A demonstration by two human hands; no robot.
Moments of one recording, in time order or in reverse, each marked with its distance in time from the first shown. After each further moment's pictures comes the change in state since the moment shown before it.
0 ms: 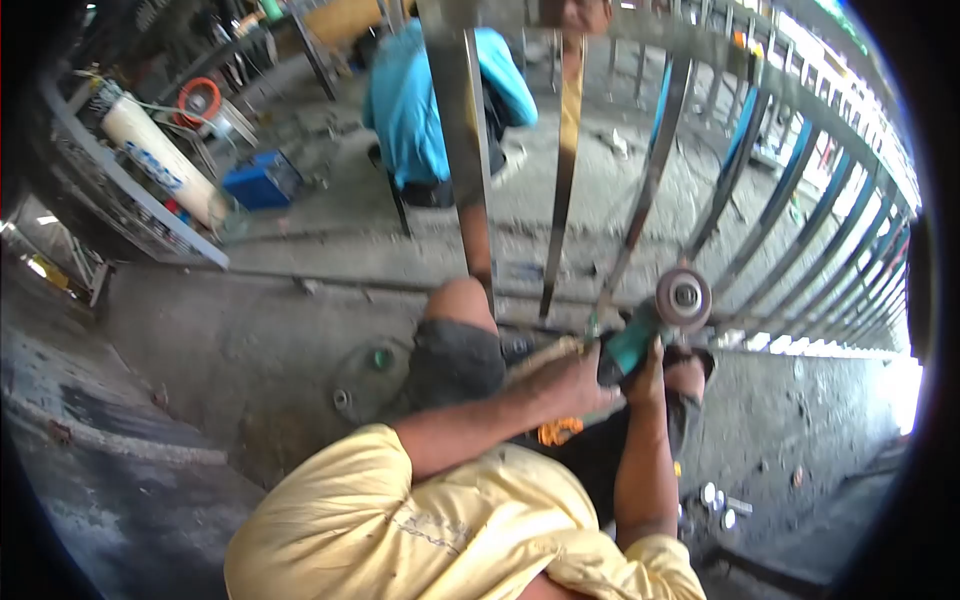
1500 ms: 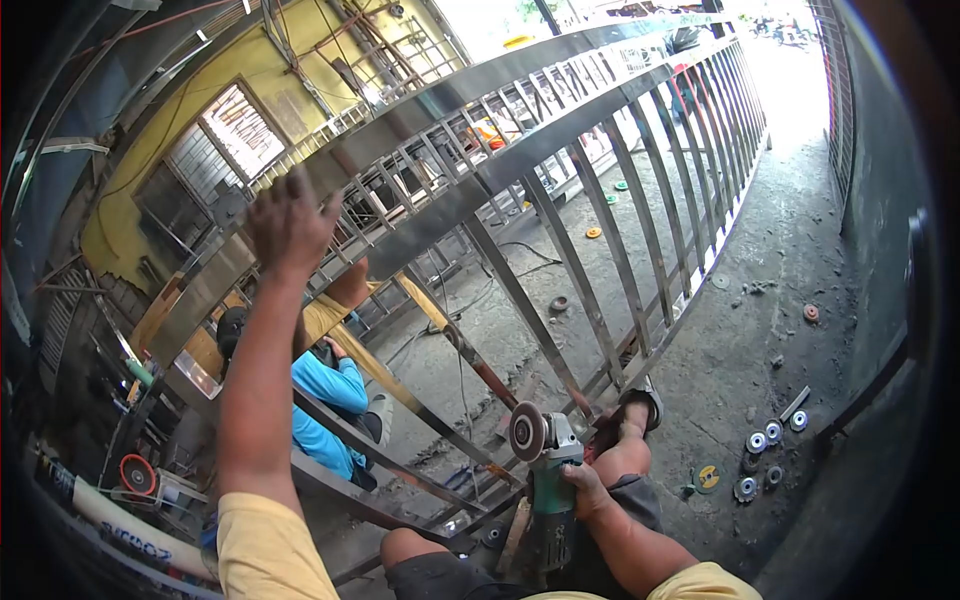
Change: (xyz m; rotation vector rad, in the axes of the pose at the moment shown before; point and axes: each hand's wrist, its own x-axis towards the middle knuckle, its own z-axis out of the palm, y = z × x) left_hand 0.223 0.325 -0.283 1.272 1.278 0.687; right_hand -0.051 -0.058 -0.008 0.413 0.106 -0.252
